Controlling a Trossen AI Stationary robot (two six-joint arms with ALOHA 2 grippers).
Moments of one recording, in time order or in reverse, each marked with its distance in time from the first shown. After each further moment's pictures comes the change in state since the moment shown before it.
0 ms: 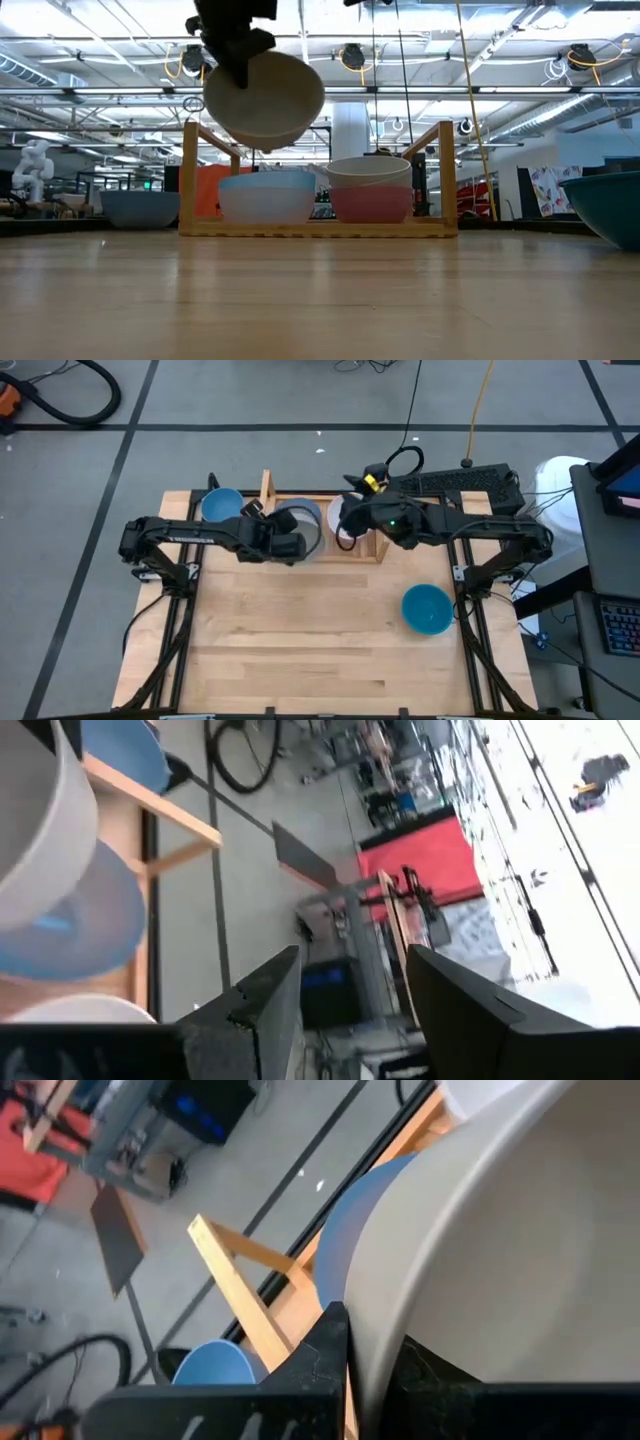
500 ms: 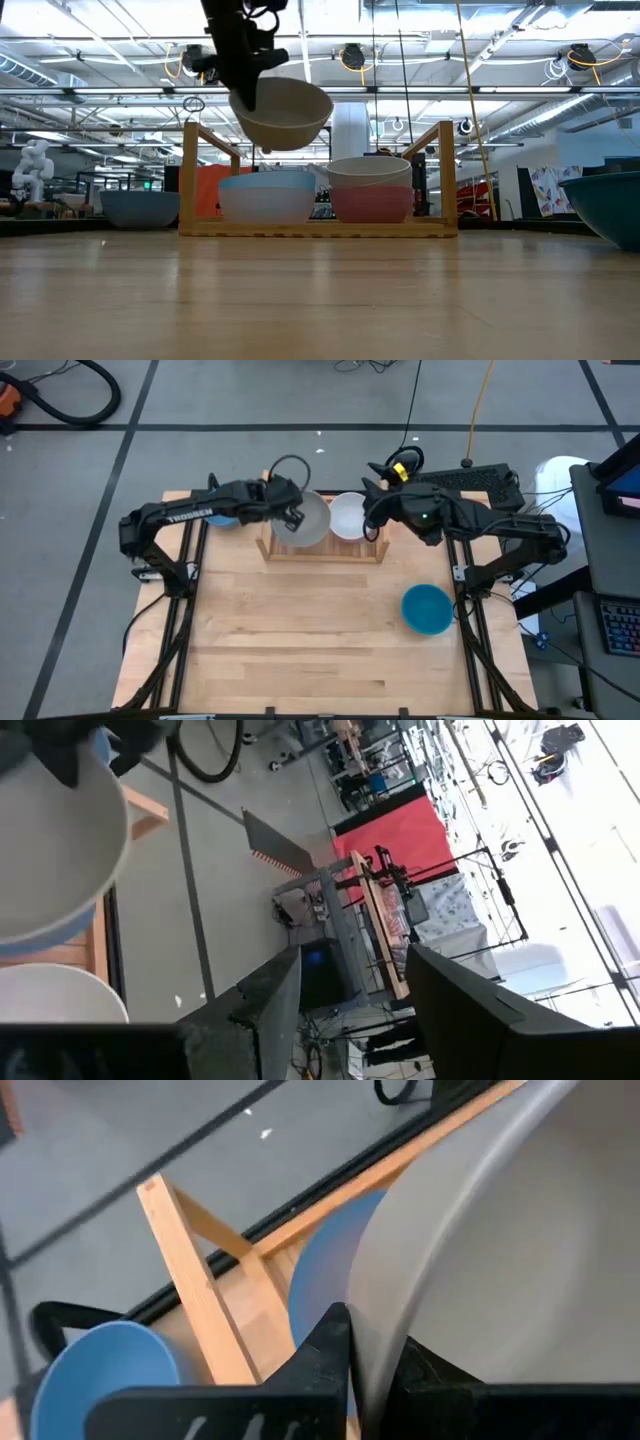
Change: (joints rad) left arm 0.309 -0.024 0.001 0.183 0.320 0.005; right arm 0.001 -0.128 -0.003 -0.064 0.077 0.007
